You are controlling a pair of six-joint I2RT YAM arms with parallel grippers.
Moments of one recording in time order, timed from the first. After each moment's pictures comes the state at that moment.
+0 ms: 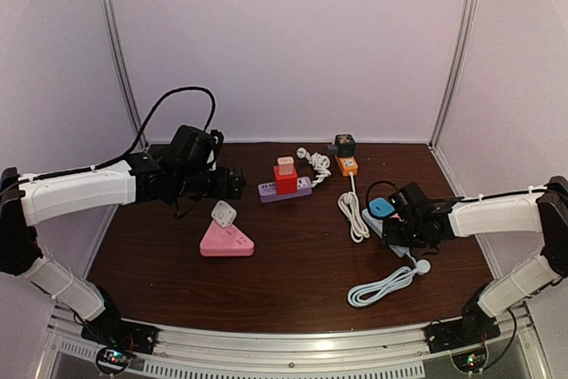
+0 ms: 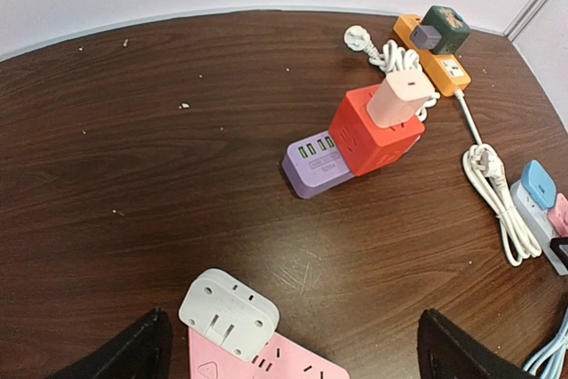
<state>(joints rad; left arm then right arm) -0.77 1.44 1.07 -0.34 -0.29 -0.49 0.58 1.40 0.62 -0.28 0.31 0.66</state>
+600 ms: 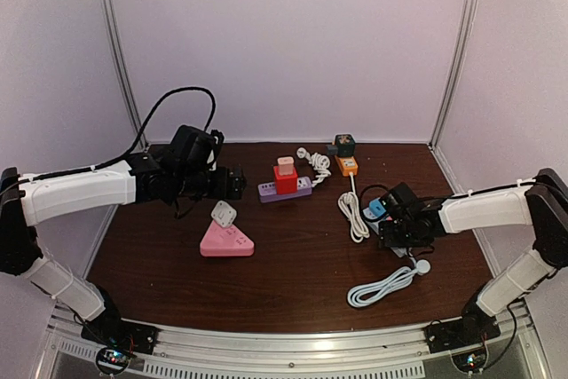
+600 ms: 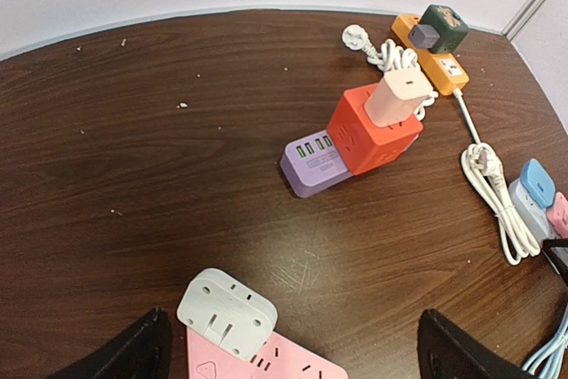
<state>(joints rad) -0.77 1.44 1.07 -0.34 -0.28 -0.49 0.61 1.48 0.67 -0.32 0.34 0.62</state>
